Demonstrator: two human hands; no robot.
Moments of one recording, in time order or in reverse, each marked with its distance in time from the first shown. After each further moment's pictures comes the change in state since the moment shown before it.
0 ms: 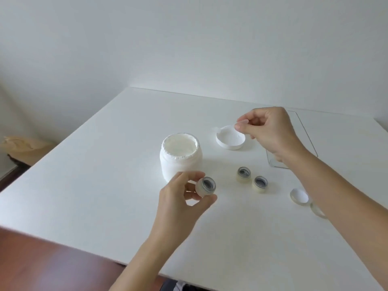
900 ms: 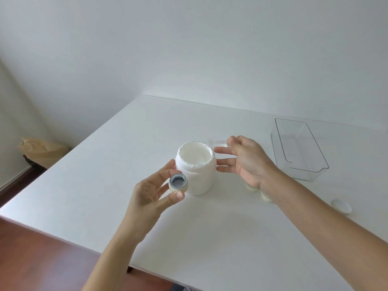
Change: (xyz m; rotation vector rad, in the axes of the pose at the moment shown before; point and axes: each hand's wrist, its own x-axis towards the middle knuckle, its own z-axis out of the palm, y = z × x) left_hand 0.016 -0.025 -0.068 -0.402 -0.149 -0.010; right_hand -0.024 -0.017 0.060 0.580 -0.285 0.487
